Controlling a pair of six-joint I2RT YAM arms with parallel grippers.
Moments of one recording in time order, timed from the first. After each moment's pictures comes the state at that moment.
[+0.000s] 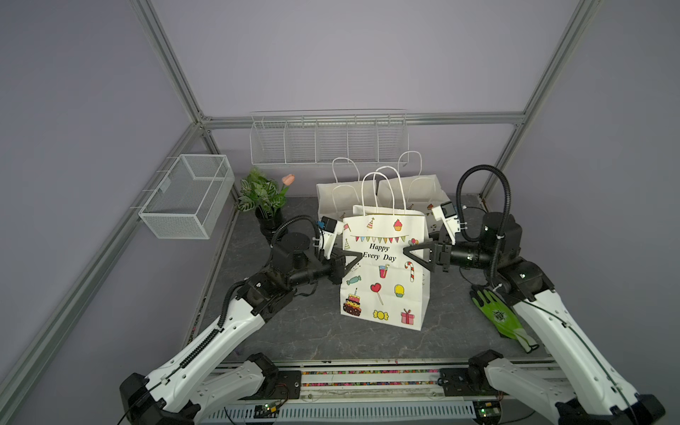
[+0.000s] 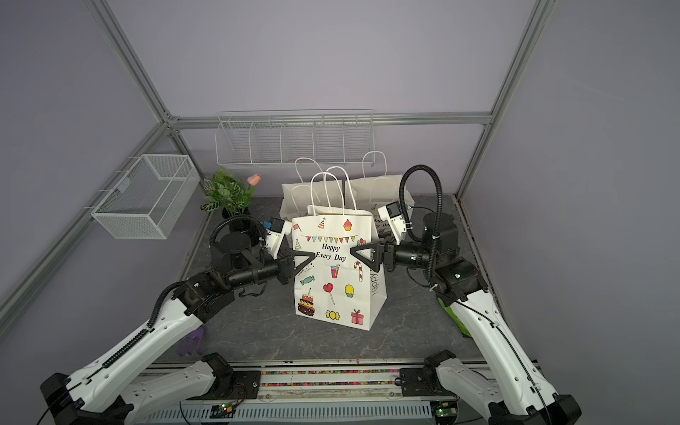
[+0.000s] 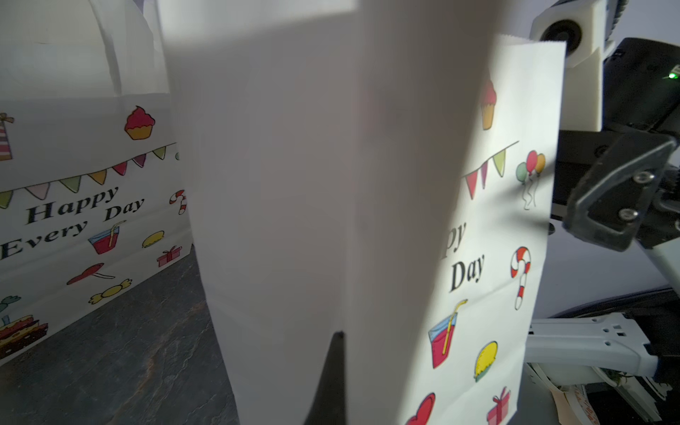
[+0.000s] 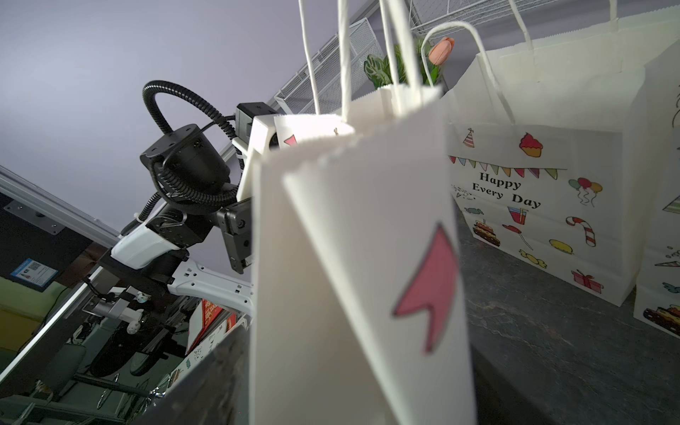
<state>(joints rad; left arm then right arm) -0.72 1.03 0.99 -0.26 0.41 -0.44 0.37 1.00 1.11 -0.42 -0.89 0.40</state>
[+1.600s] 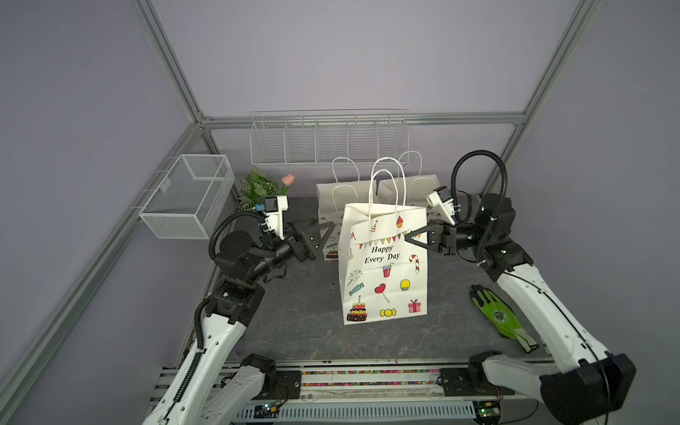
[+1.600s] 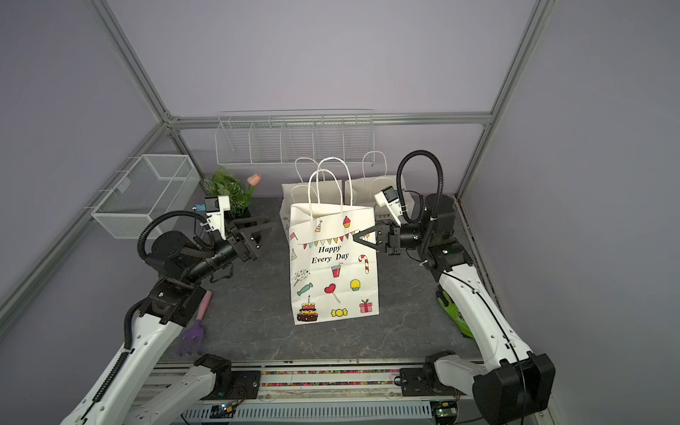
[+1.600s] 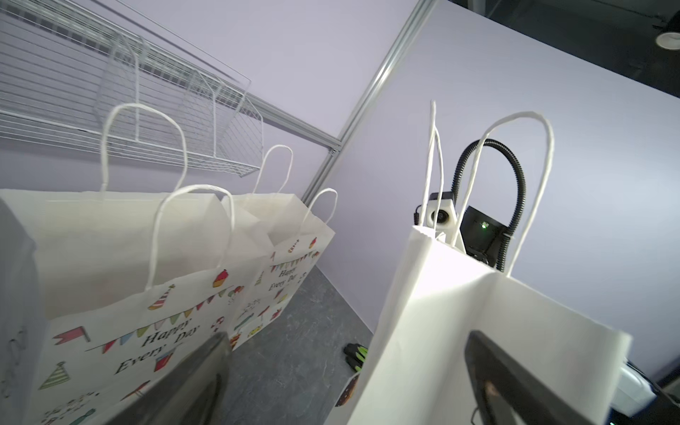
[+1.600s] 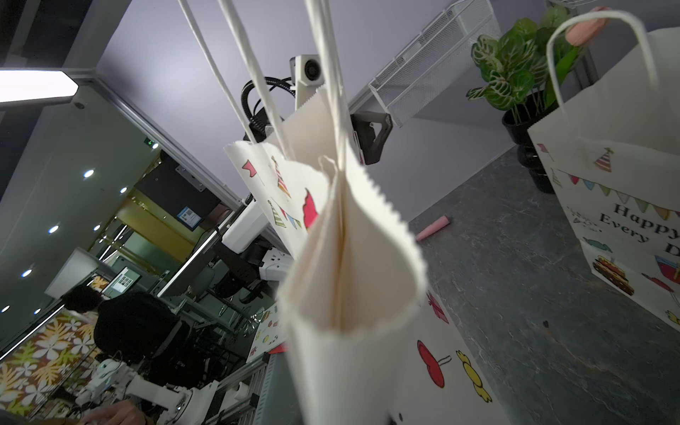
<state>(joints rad) -0.35 0.88 0.96 0.07 0.68 -0.66 0.28 1.20 1.16 -0.04 -1.39 0.61</state>
